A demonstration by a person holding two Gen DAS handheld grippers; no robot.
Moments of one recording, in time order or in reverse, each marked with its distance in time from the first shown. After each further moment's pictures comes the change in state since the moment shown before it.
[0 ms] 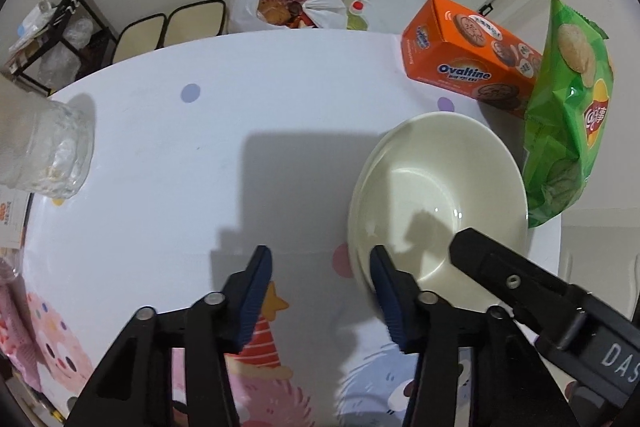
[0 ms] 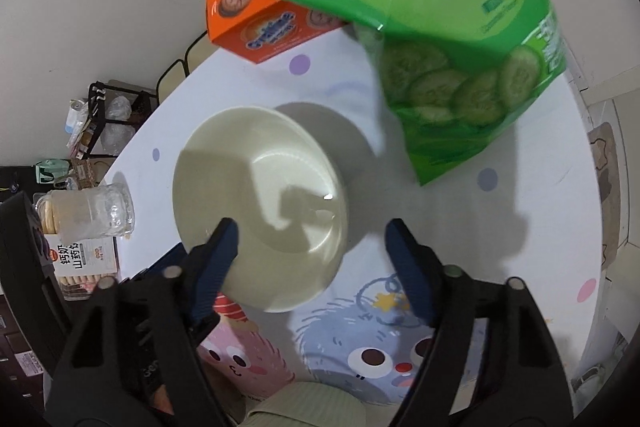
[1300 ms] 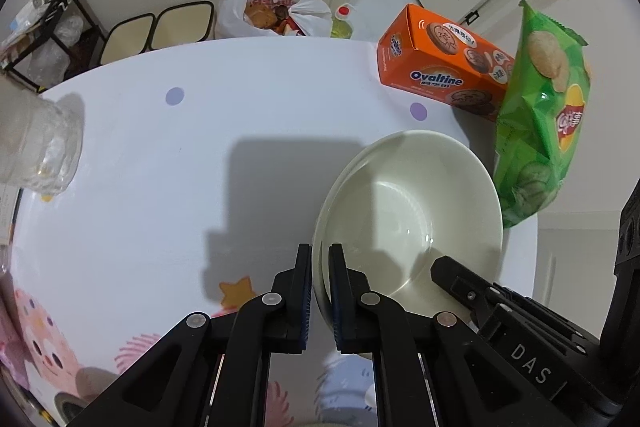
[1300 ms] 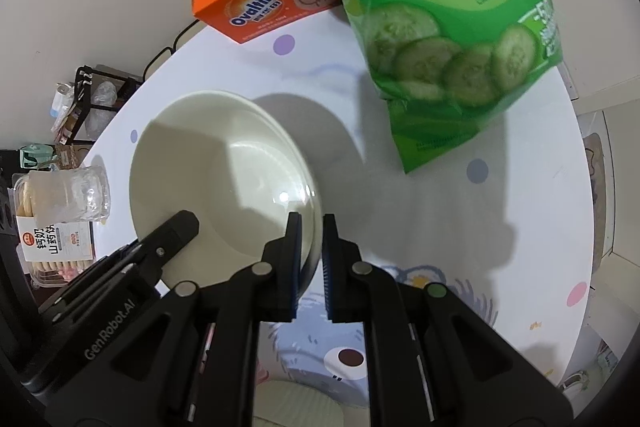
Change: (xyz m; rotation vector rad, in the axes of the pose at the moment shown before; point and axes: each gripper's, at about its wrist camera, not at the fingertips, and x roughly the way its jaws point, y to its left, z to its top) left arm -0.011 -0.007 -0.006 -0.015 -0.017 -0.061; right arm 0.001 -0.006 -0.006 -0.057 0.000 -0.067
